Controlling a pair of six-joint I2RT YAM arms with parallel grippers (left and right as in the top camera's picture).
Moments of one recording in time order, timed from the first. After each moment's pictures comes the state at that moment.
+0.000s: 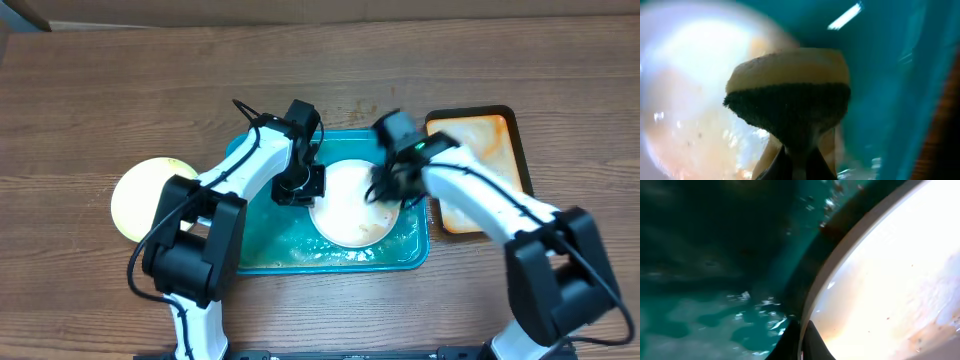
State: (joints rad) left arm -0.39 2.02 1.38 -0.96 0.23 -0.36; right arm 0.46 1.81 1.23 -0.78 -0.04 0.36
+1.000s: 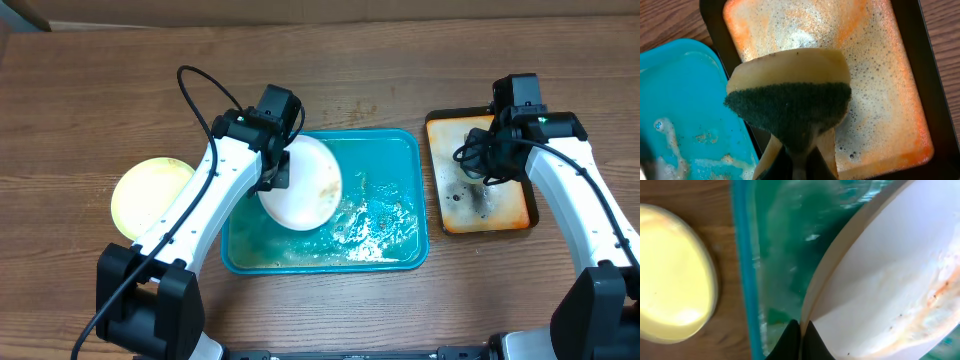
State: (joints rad) left arm -0.37 1.72 1.38 -1.08 -0.20 -0.33; right arm 0.05 1.63 1.27 -0.93 0.00 0.36
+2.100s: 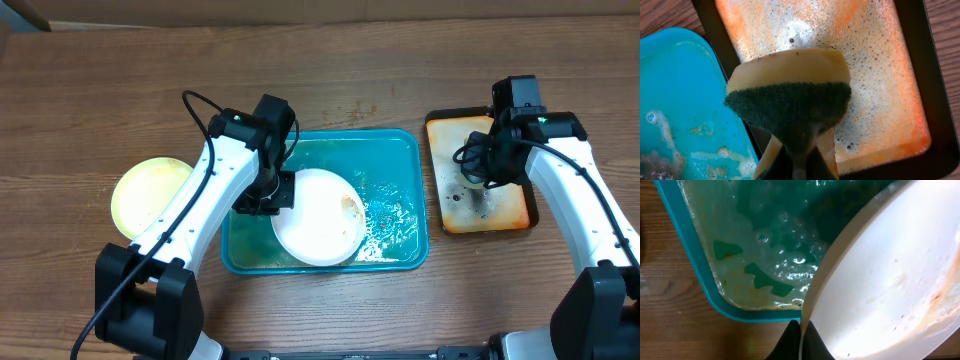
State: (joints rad) left arm -0.35 1.72 1.38 -1.30 0.06 -0.34; right arm 0.05 1.63 1.27 -0.97 0.00 0.36
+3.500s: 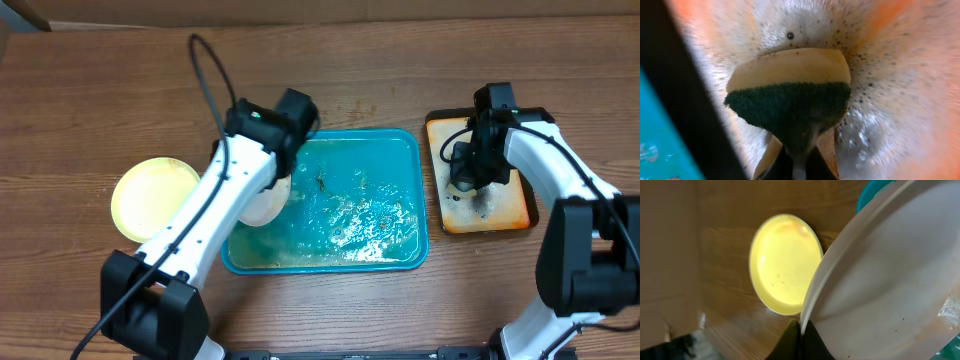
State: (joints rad) left arm -0.46 1.72 1.48 -1.36 -0.72 -0.49; right arm 0.04 1.88 1.27 -0.88 -0.03 0.22
